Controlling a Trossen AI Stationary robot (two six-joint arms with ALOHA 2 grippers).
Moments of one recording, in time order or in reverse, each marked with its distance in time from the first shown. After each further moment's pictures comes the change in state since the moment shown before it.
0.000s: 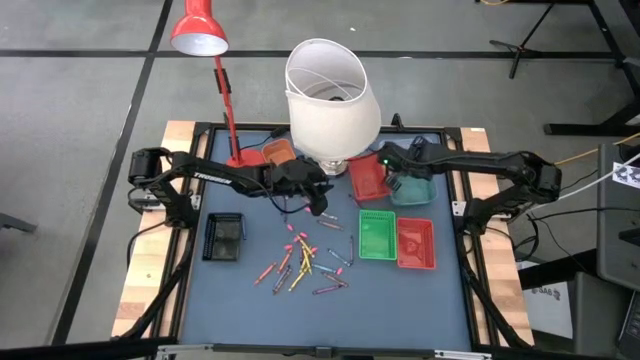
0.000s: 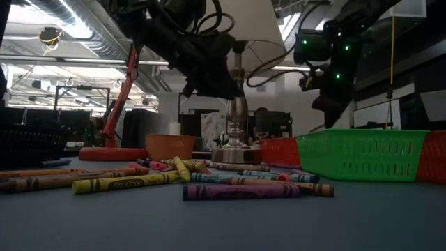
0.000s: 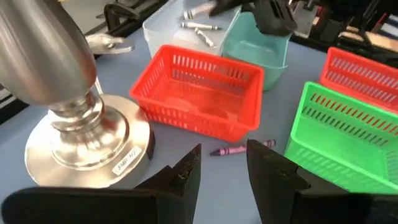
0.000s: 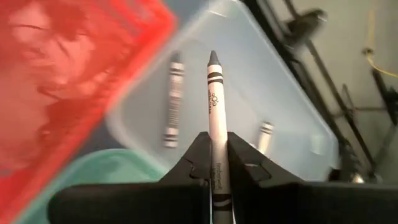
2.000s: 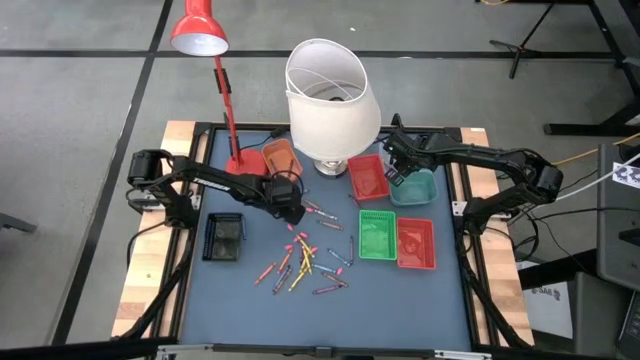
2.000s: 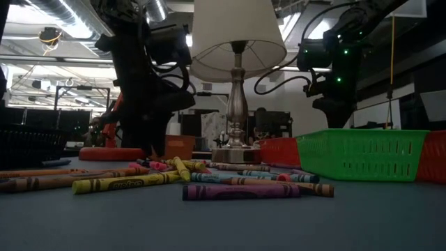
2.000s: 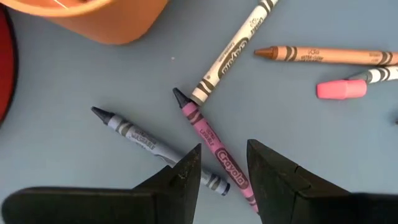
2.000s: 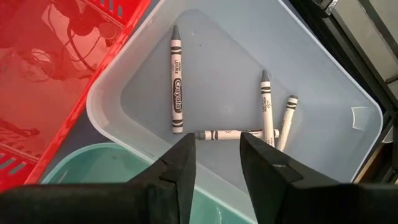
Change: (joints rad) left arm -0.062 0.001 -0.061 -0.688 -0.028 -0.720; right arm -0.133 0.000 0.000 -0.018 -0.200 0.032
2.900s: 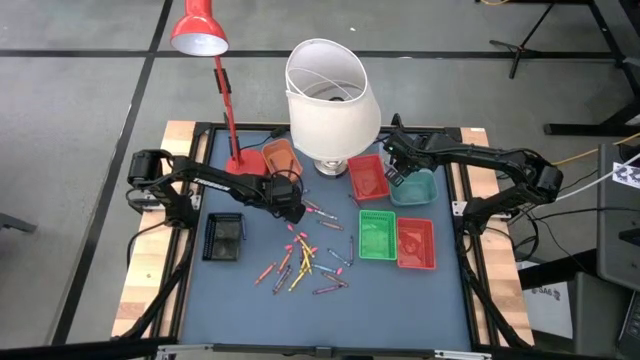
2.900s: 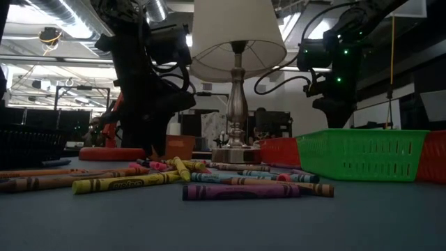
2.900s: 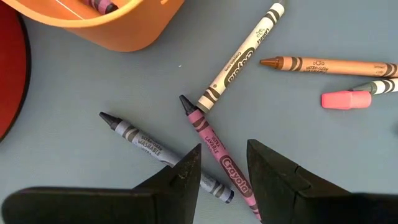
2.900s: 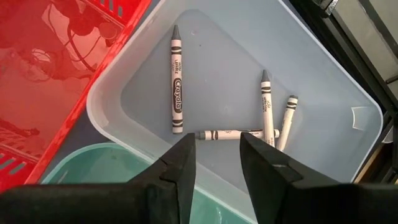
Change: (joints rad) left arm 0.000 0.001 0.000 0.001 -0.026 -0.015; right arm 0.000 0.000 0.000 0.000 0.000 0.000
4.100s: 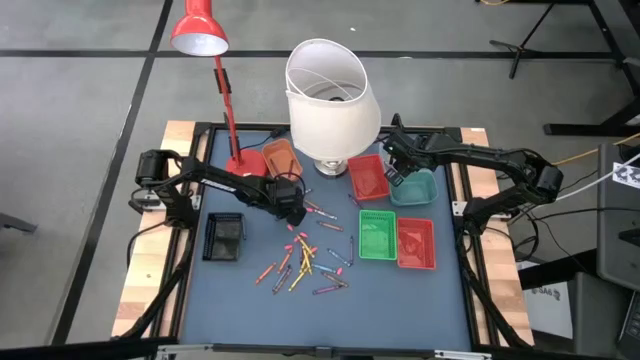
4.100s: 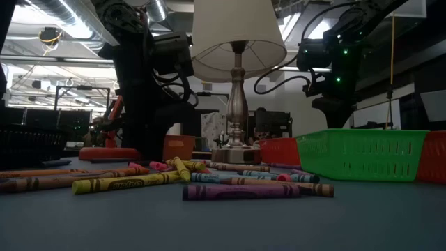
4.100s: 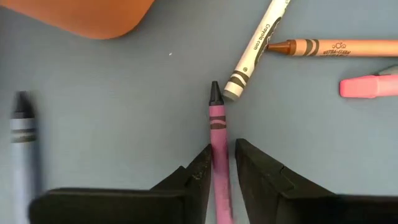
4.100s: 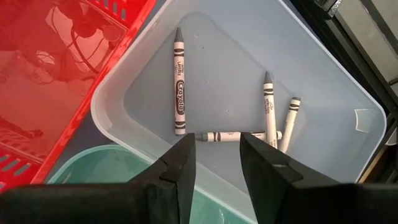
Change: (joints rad) left arm 0.002 0.066 -0.001 0.014 0.049 0.038; right arm 0.000 0.000 0.000 0.008 -0.007 0.000
